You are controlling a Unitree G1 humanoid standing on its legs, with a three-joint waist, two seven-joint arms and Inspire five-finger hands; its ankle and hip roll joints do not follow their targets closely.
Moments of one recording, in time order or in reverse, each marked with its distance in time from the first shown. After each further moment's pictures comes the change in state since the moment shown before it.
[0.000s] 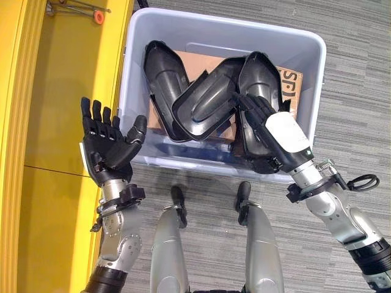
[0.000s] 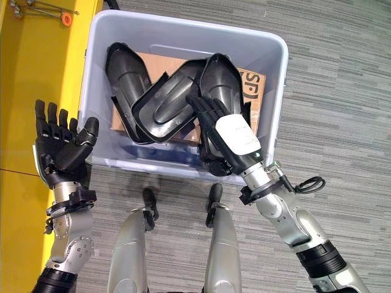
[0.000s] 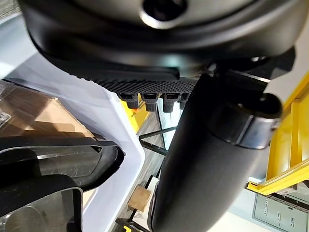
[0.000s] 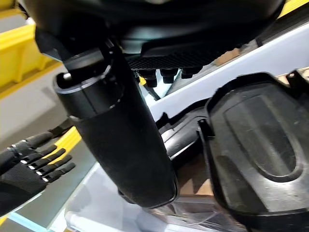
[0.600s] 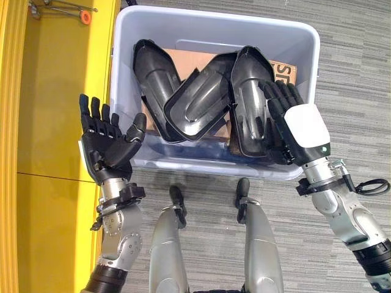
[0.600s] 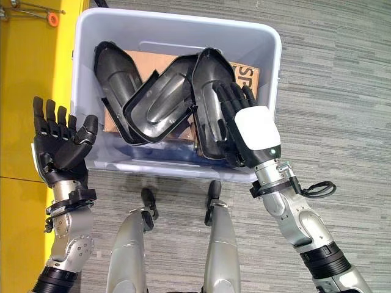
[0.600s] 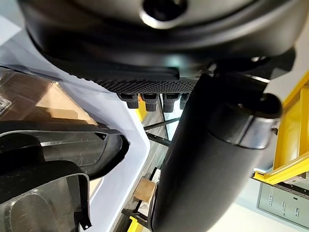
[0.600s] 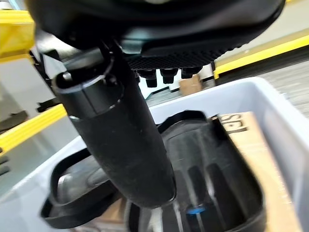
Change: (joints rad) left arm -0.004 0.000 -0.001 0.000 0.007 -0.009 0.001; right arm 0.017 -0.009 -0.045 0.006 -0.167 0.154 -0.133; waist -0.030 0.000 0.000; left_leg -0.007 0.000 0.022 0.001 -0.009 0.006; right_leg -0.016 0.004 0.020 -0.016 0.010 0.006
